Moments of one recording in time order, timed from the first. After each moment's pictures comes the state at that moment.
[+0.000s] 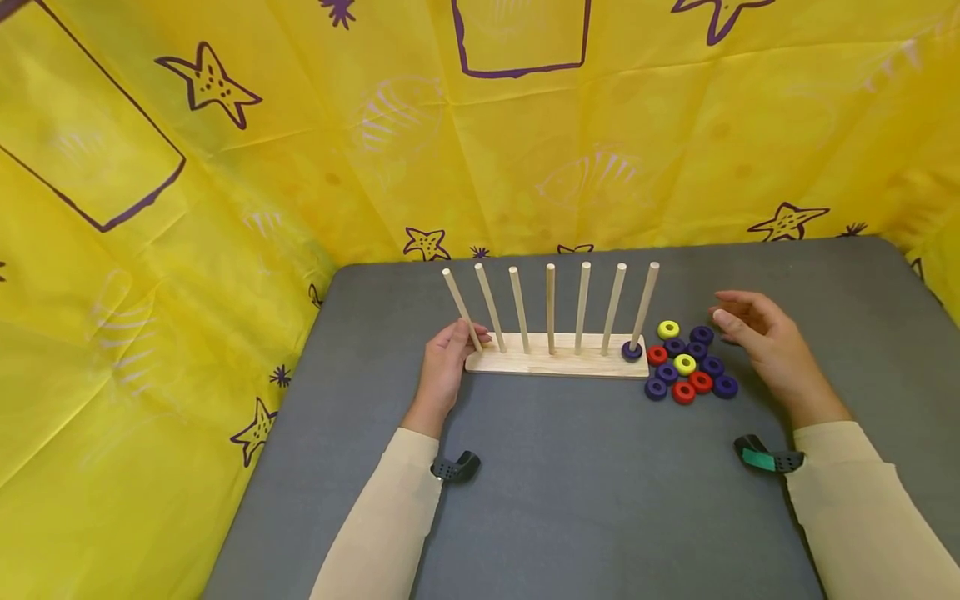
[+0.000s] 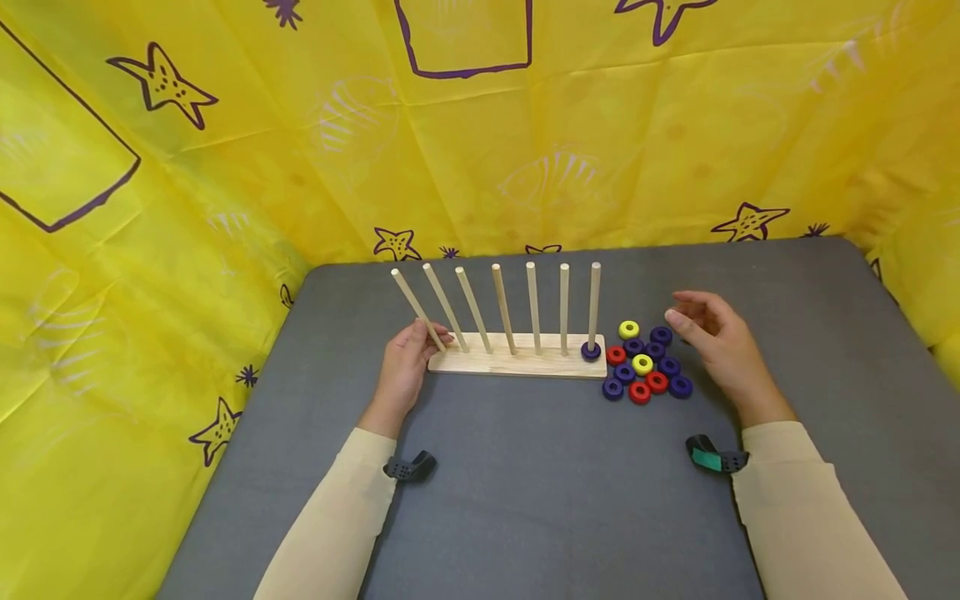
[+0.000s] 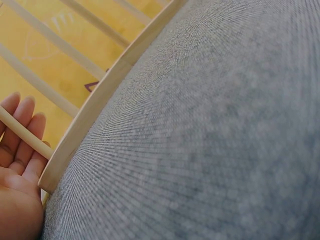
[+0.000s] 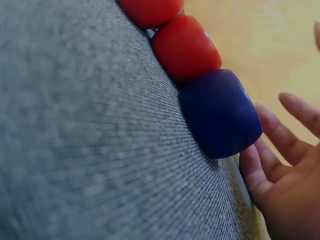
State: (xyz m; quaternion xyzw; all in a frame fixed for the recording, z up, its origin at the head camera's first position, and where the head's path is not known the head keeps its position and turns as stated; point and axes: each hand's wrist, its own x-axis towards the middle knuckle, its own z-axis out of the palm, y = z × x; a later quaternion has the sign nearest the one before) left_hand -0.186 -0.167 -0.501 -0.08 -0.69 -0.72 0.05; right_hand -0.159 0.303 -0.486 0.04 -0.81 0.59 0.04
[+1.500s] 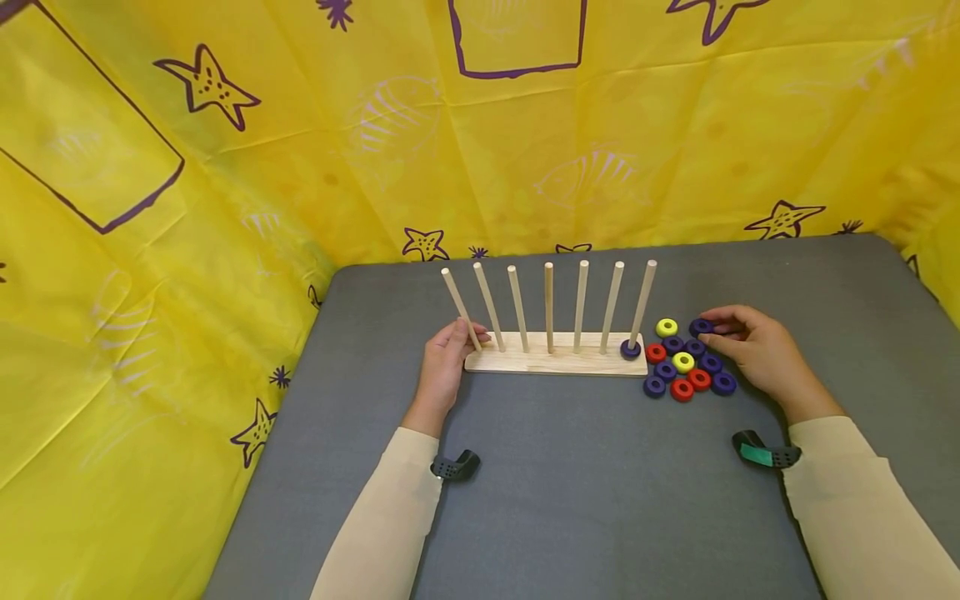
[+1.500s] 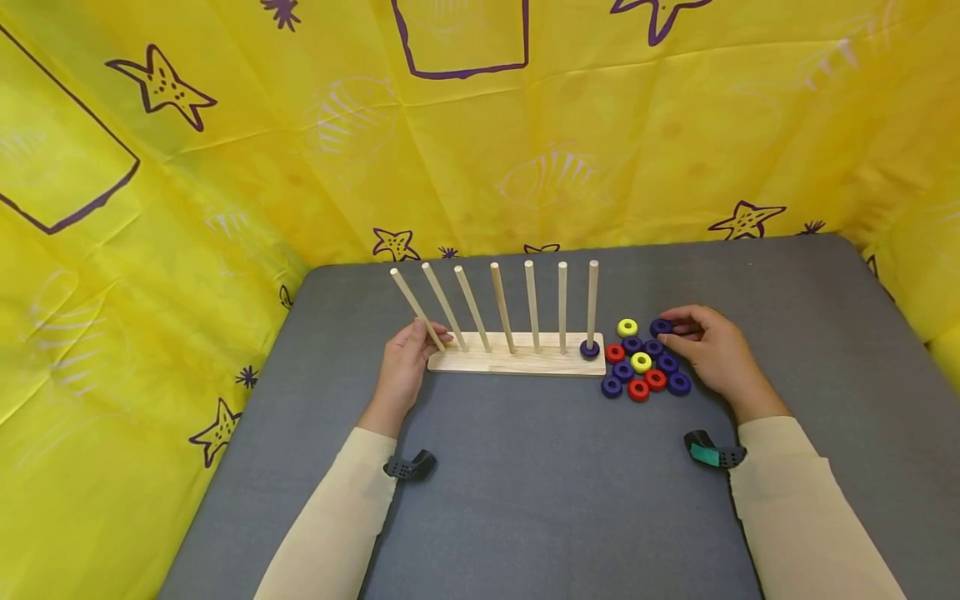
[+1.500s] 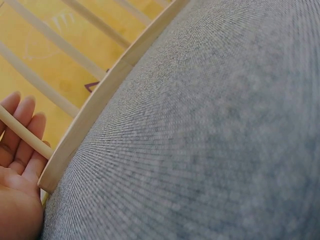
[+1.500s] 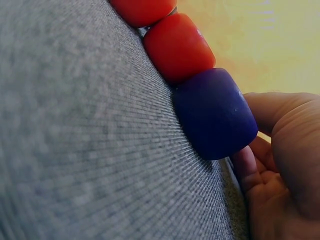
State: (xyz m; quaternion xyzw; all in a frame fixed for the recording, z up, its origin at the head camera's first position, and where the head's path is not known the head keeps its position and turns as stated) left_hand -0.185 -0.167 -0.500 -0.08 -0.69 -0.72 0.05; right_hand -0.163 0.299 -0.494 0.03 -0.90 0.44 0.03
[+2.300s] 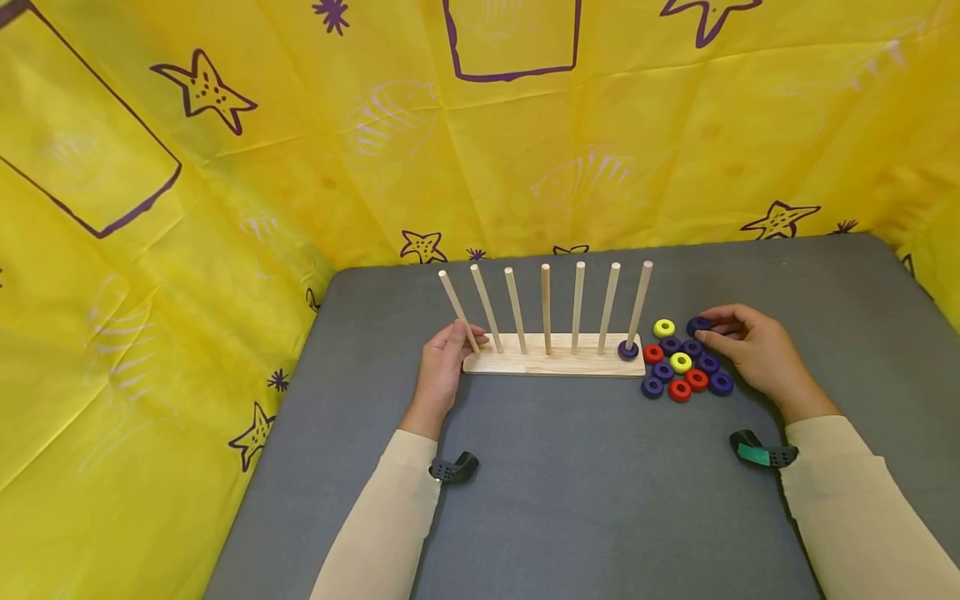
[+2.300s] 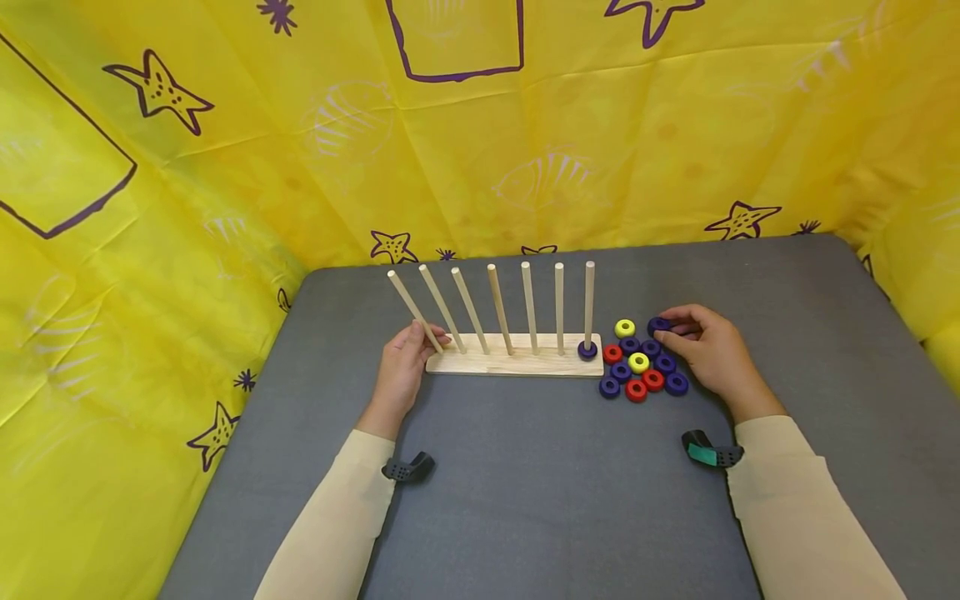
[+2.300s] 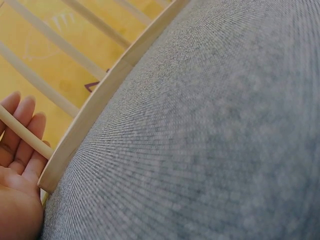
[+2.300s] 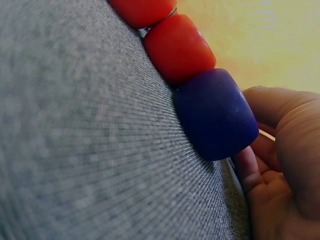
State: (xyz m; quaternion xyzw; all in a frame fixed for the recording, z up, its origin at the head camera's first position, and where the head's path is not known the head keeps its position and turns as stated) left_hand -0.186 -0.167 -0.502 -0.08 -0.69 -0.72 0.05; right_hand -0.163 0.298 -0.495 0.01 -0.90 0.43 0.03
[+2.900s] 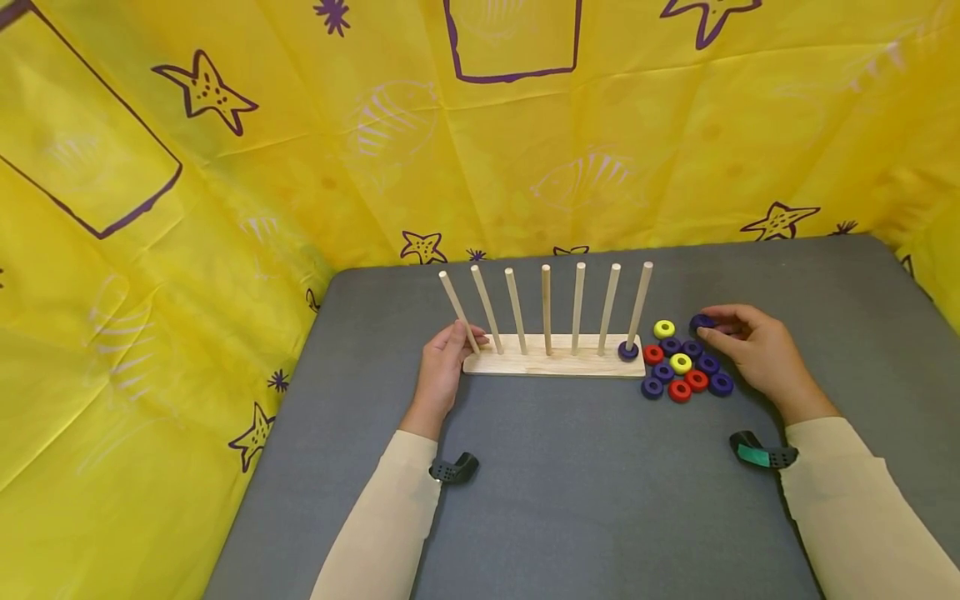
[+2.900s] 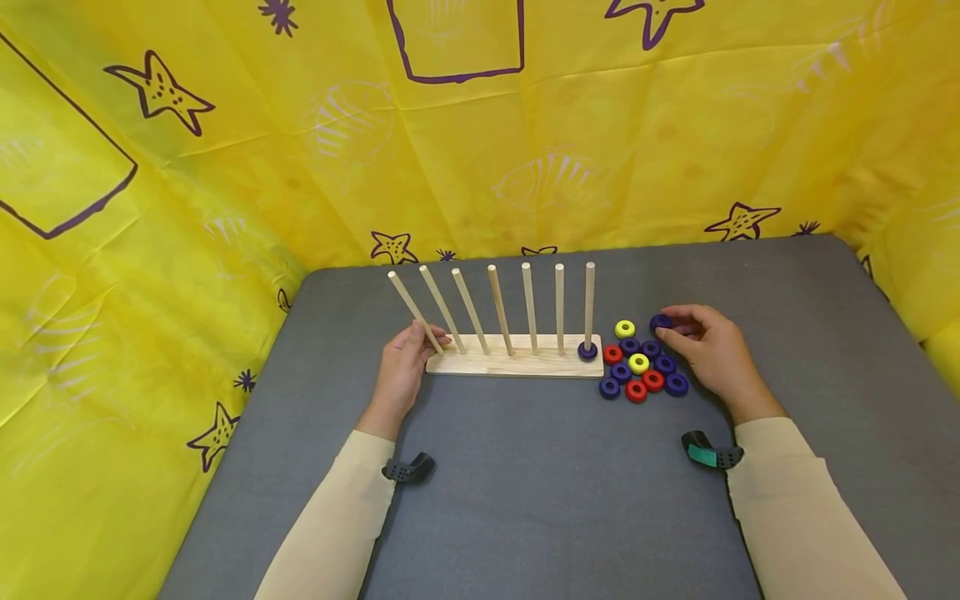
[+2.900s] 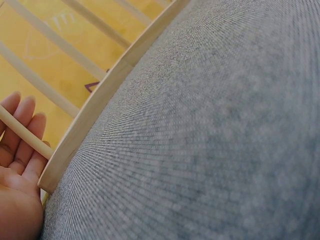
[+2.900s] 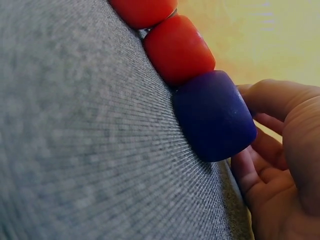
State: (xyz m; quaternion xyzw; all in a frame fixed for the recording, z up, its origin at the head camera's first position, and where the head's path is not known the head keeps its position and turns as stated) left_hand -0.185 -0.167 -0.501 -0.08 -0.69 -0.72 0.05; right_hand -0.160 0.297 -0.492 0.00 -0.89 0.45 0.05
